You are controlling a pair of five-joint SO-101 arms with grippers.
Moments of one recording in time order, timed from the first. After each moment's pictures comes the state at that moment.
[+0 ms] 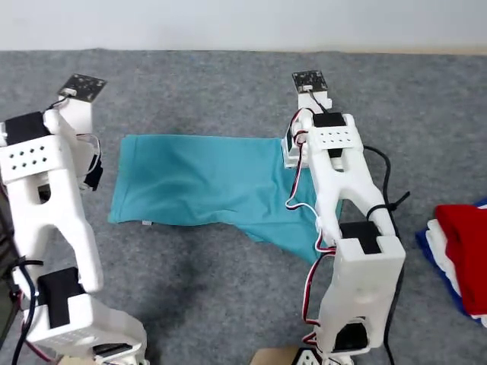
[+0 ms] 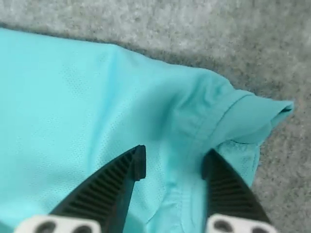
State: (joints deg) left arm -20.7 3.8 -6.9 99.1 -22.0; right arm -8.5 27.8 -10.6 63.4 1.0
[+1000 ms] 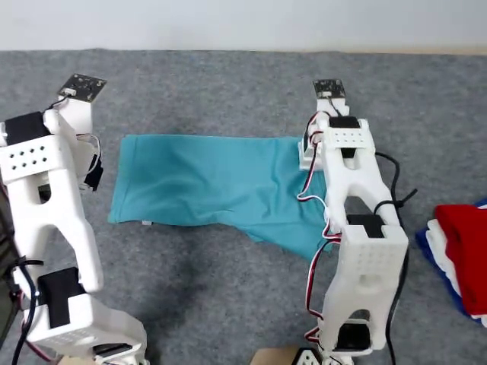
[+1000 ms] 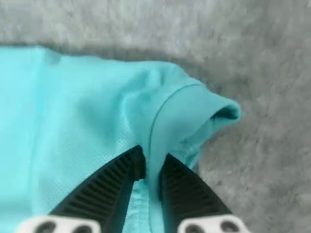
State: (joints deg) left arm -20.7 3.8 -6.9 99.1 -21.8; right arm -3.3 35.4 -15.6 61.5 1.5
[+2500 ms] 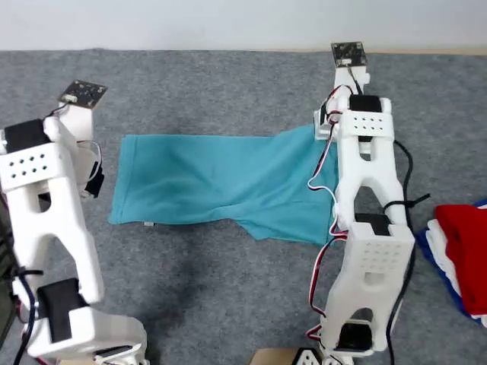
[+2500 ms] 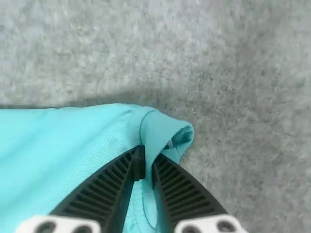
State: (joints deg) left arm -20.7 -1.1 -1.2 99.1 -21.8; right arm 0.1 38.2 -29.9 63.4 5.2
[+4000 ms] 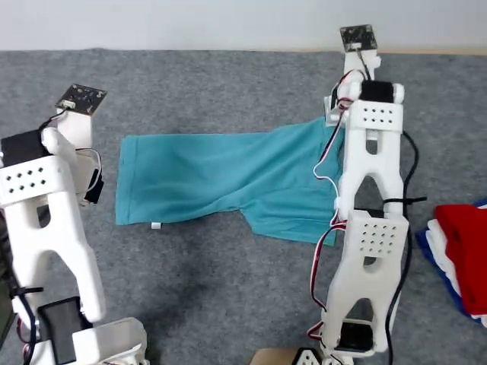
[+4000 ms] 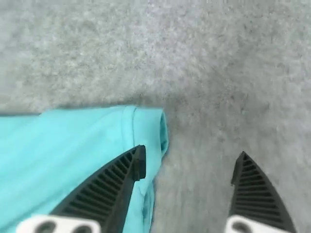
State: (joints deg) left arm -20.7 -7.7 3.2 99.1 -21.8; right arm 1.9 49.9 -60.7 80.9 9.4
